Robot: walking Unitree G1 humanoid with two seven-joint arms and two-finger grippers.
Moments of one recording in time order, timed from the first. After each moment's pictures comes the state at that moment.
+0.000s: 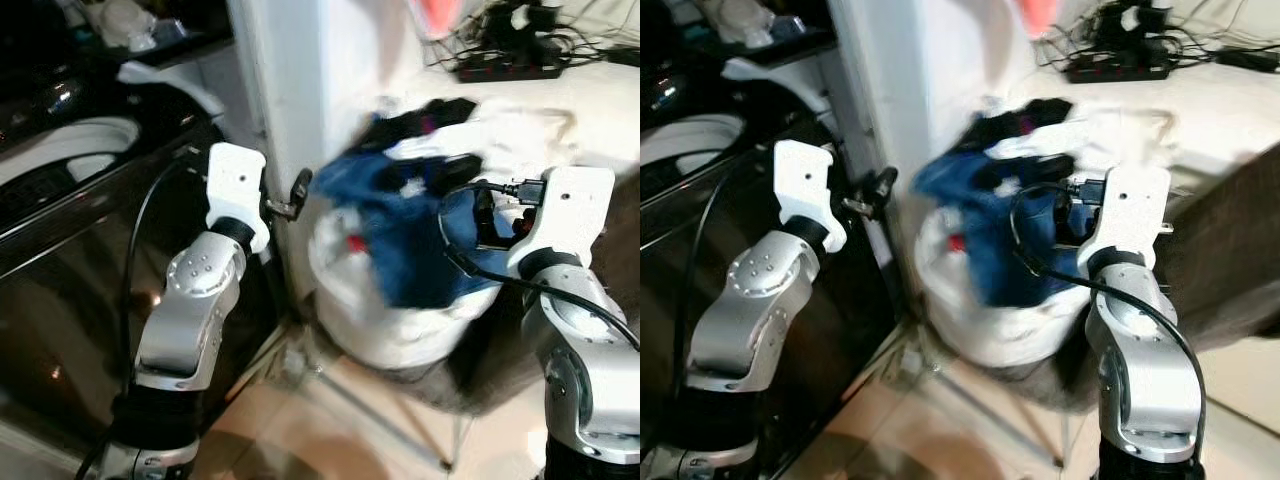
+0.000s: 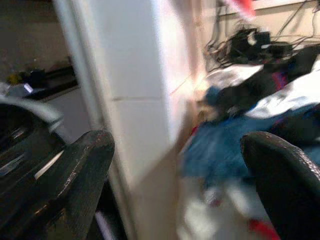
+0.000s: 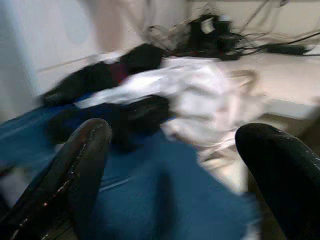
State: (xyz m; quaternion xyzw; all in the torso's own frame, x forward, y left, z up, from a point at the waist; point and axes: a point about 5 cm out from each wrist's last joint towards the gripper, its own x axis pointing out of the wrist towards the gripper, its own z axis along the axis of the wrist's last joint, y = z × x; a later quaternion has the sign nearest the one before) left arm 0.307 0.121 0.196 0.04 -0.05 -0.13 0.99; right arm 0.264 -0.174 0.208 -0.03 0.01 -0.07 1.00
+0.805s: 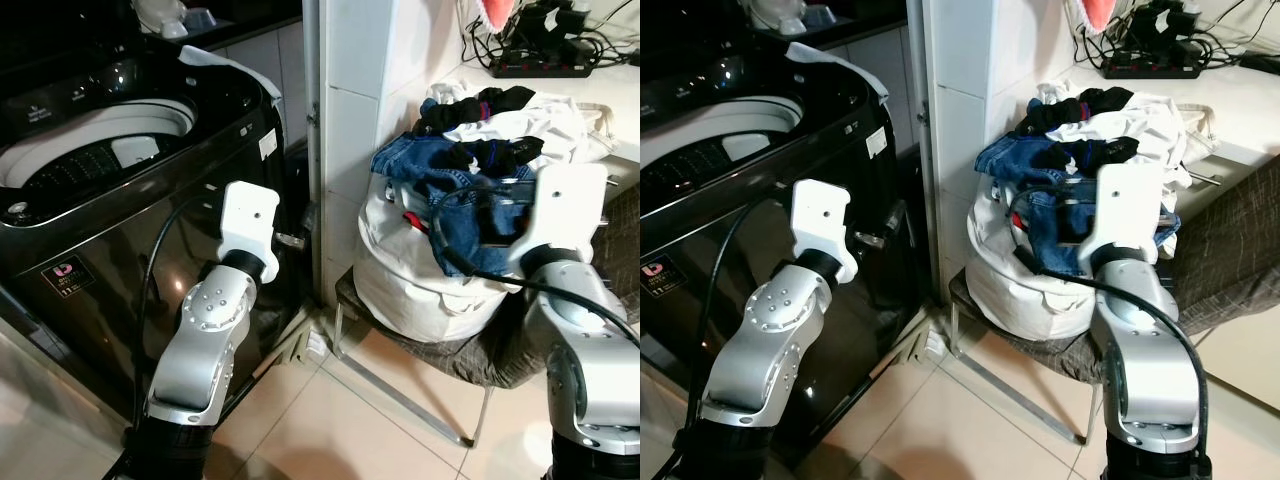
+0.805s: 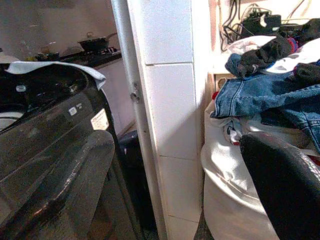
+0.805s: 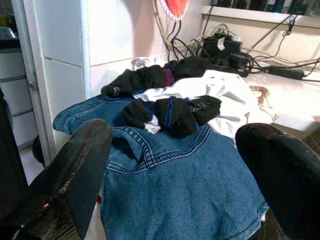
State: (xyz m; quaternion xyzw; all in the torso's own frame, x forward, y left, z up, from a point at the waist) left arm 0.292 0.109 0.171 0.05 -0.03 -0.14 0.99; right arm 0.269 -0.182 0.209 -0.08 0.00 -0.08 0.99
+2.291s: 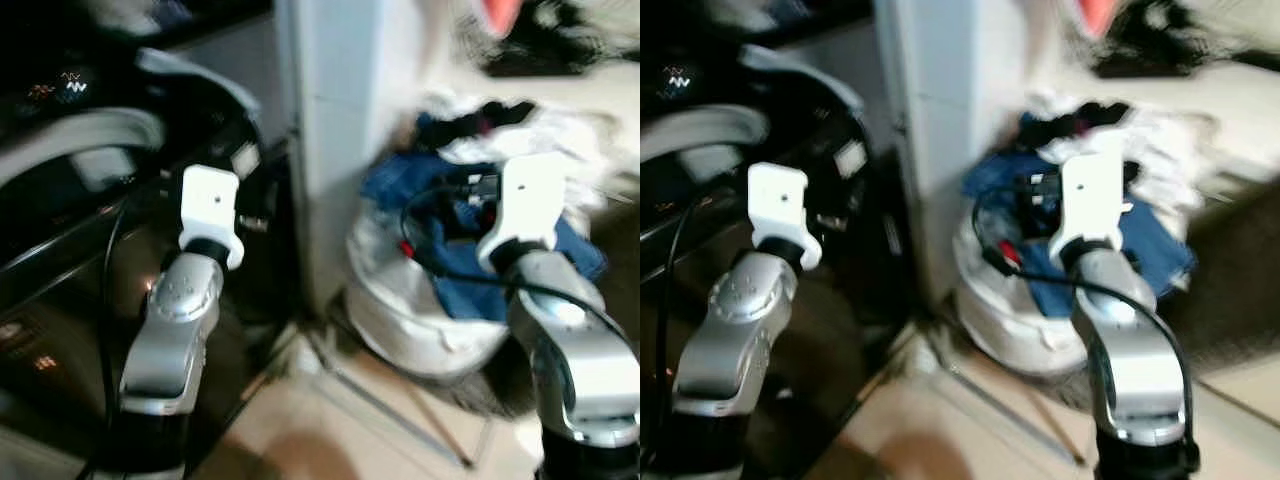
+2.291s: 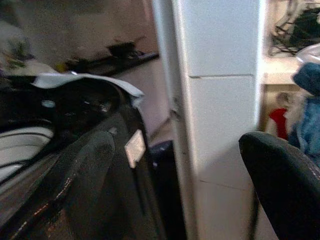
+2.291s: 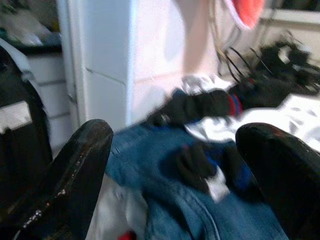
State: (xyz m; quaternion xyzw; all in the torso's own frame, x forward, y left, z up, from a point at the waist) left arm 0.298 0.138 0.184 0.06 -0.06 -0.08 0.99; right arm 0.275 -0.158 0.216 -0.08 -0.03 0.02 1.00
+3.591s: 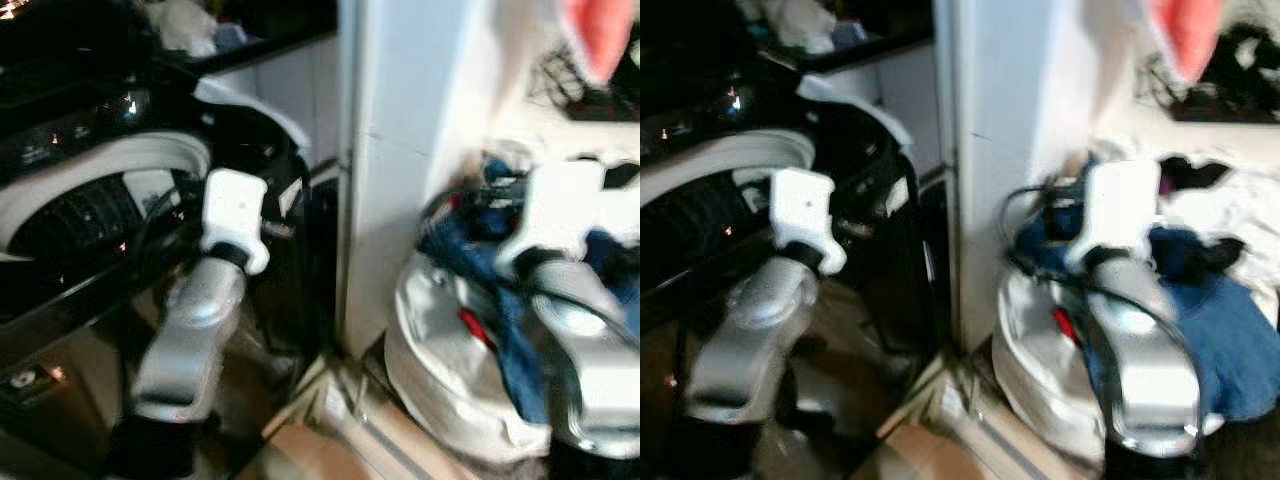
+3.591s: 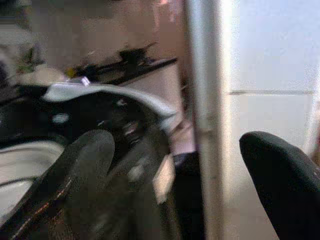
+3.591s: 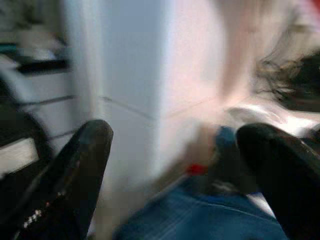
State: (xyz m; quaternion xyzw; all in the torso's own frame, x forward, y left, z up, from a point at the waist) left arm 0.294 0.129 0.182 0.06 -0.06 -0.11 0.99; right arm 0.270 -0.163 0.210 -0.06 -0.02 0.00 1.00
